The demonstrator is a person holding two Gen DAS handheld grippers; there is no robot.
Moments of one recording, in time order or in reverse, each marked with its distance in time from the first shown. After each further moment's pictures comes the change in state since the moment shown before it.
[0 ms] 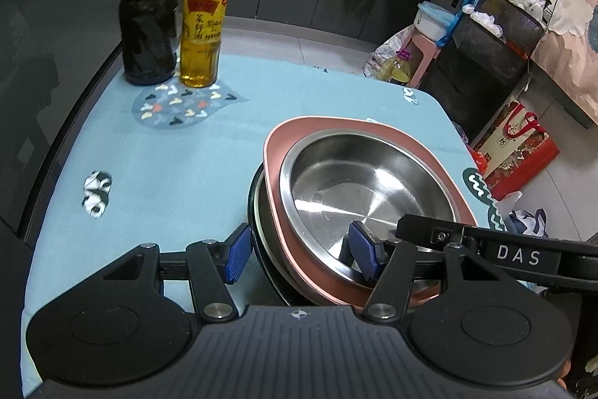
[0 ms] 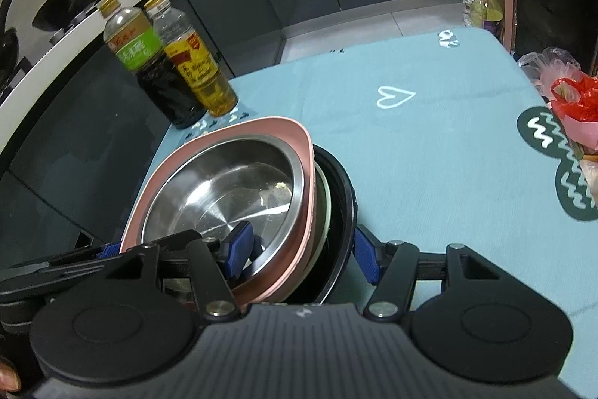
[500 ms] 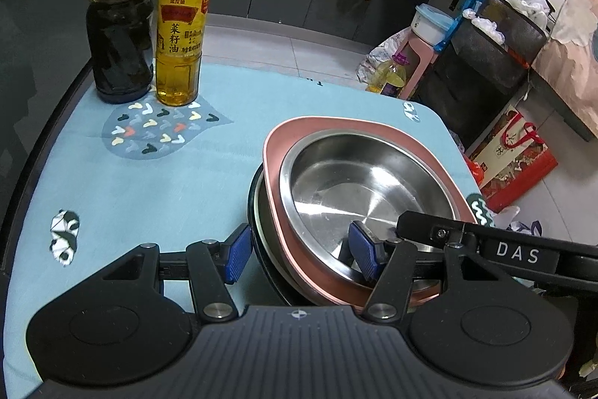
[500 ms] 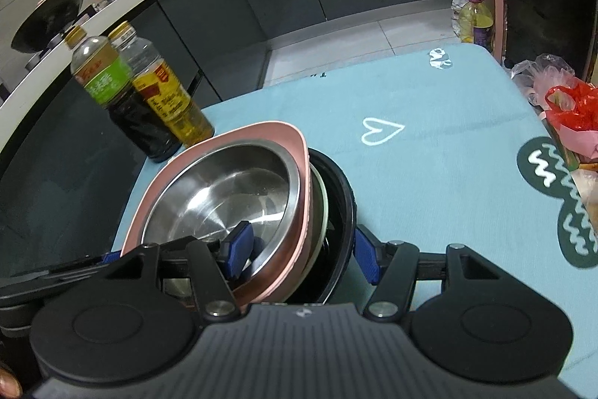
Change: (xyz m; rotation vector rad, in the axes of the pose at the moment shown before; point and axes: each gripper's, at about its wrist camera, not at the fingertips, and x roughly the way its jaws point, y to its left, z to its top) left arm 0.040 0.001 0.037 -0.017 0.009 -0.034; right arm 0.026 -0.015 0.037 0.027 -0.025 -0.031
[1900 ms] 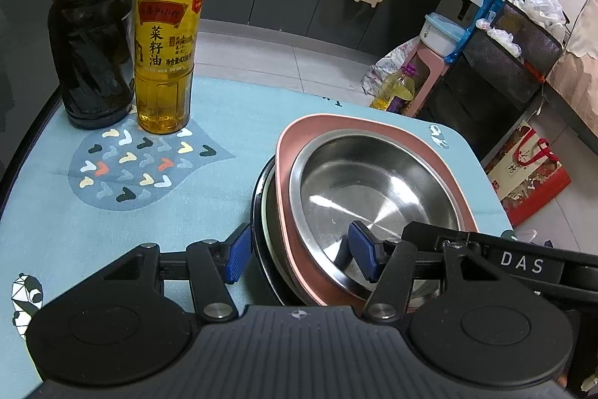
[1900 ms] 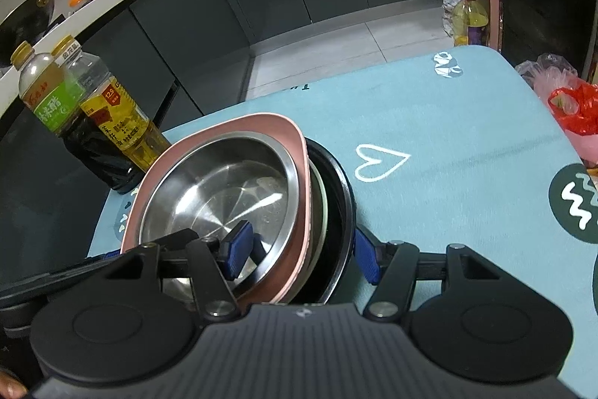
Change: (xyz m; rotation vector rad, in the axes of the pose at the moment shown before) left arm 0.067 0.018 0.031 -0.009 -0.030 -0.007; right arm 0.054 -0.016 0.026 0.031 -0.012 -0.035
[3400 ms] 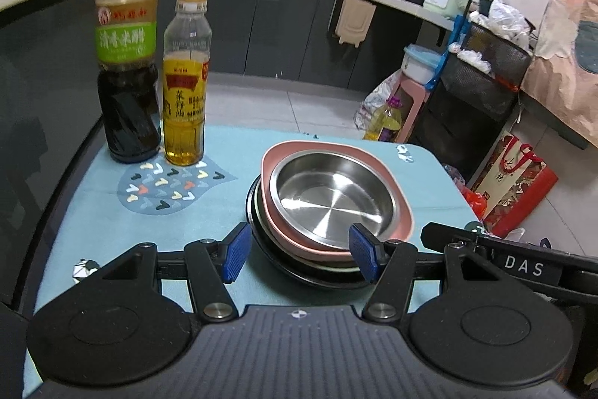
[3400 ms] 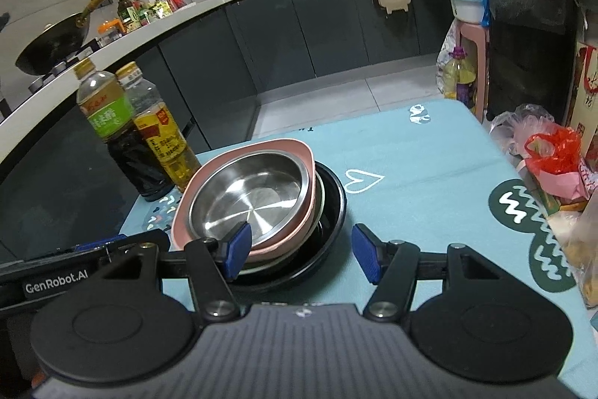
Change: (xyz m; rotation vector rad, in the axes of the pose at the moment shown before) left arm -0.101 -0.027 -0.037 0.099 -0.167 0.027; right arm -0.083 0.022 -0.042 -0.073 -0.194 -0.022
